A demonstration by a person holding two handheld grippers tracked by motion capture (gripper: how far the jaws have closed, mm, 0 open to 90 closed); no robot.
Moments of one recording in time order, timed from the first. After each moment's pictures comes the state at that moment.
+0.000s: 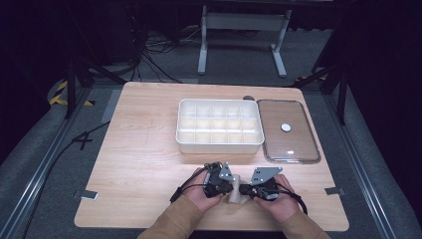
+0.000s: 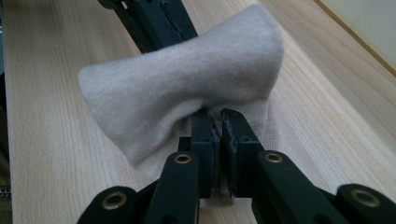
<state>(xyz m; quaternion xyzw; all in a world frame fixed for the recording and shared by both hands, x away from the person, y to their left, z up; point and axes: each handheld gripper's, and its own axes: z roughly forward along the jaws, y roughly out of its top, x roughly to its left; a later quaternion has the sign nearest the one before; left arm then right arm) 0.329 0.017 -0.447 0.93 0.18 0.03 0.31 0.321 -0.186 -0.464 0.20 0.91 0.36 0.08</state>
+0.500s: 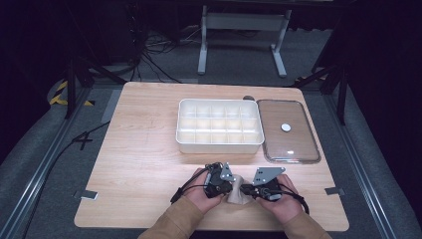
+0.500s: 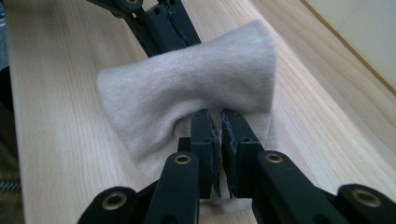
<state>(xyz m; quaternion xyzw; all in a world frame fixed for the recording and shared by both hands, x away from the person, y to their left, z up) 0.330 0.017 -0.447 0.94 0.17 0.04 0.30 0.317 -0.191 -0.453 0.19 0.91 0.35 0.08</state>
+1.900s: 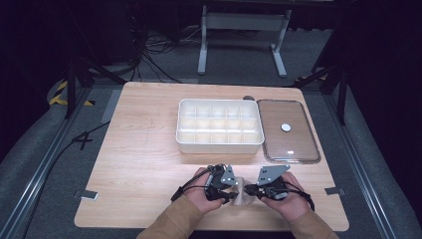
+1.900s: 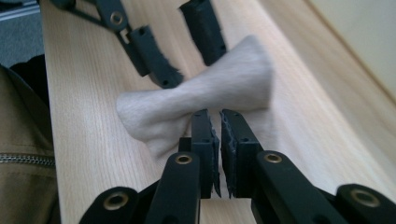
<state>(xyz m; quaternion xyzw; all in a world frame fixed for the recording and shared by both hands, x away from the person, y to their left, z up) 0.324 0.014 -0.443 0.94 0.13 0.04 0.33 0.317 -0.202 -0.437 0.17 0.92 0.35 0.07</state>
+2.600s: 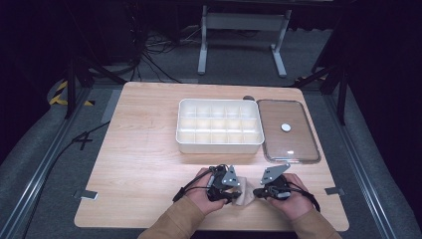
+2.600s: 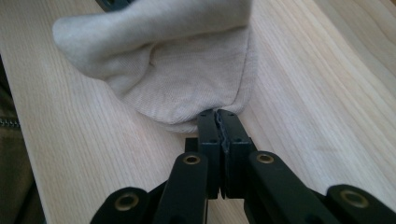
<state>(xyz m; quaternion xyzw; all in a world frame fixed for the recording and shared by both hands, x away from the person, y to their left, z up) 0.323 0.009 -0.443 0.93 0.12 0.05 0.35 0.321 -0.214 -0.455 0.22 0.93 0.27 0.04</state>
